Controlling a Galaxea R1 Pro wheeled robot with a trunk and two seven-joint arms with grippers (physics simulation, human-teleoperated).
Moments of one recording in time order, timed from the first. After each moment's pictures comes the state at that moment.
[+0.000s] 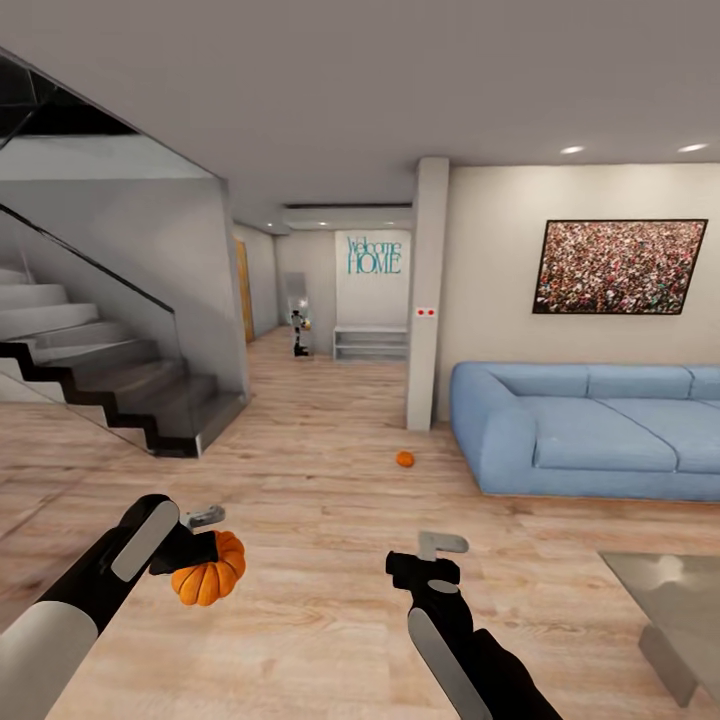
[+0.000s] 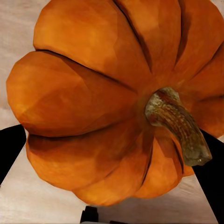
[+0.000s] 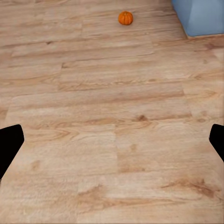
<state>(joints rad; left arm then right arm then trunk) -0.68 0.30 -0.29 -0.90 0.94 1.05 0.51 -0.36 0.06 0.53 -1.24 -0.58 0.46 -0.71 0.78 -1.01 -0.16</state>
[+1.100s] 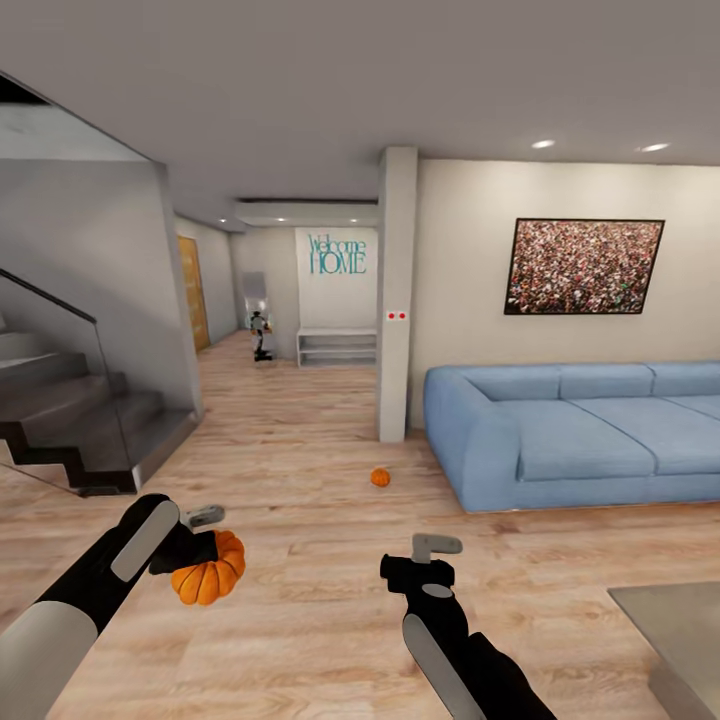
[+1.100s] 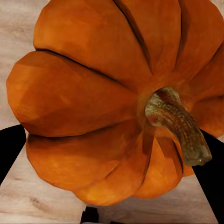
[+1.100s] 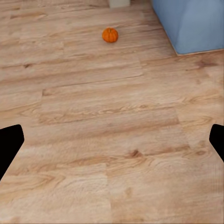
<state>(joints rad) -0.68 0.30 -0.29 -0.90 0.94 1.05 0.51 -0.36 0.06 0.57 -1.24 -0.57 0.46 -0.72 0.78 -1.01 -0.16</state>
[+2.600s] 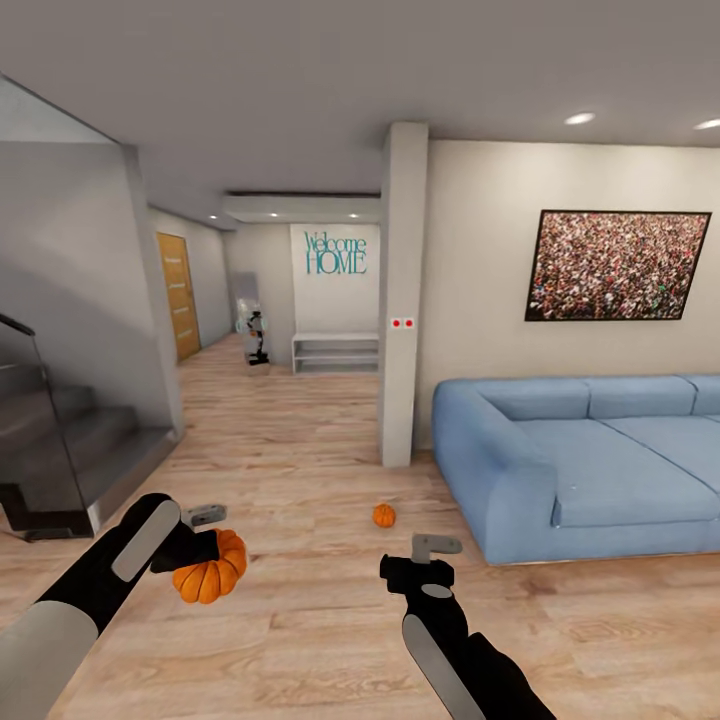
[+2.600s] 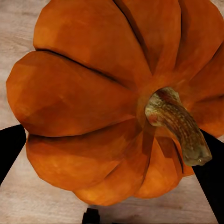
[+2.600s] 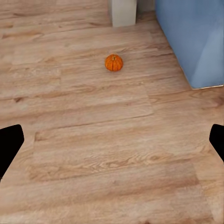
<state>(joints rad) -0.68 0.30 -0.30 -0.91 0.94 1.05 0.51 -0.36 0.06 0.57 -1.24 -0.57 0.46 -0.71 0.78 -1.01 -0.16</state>
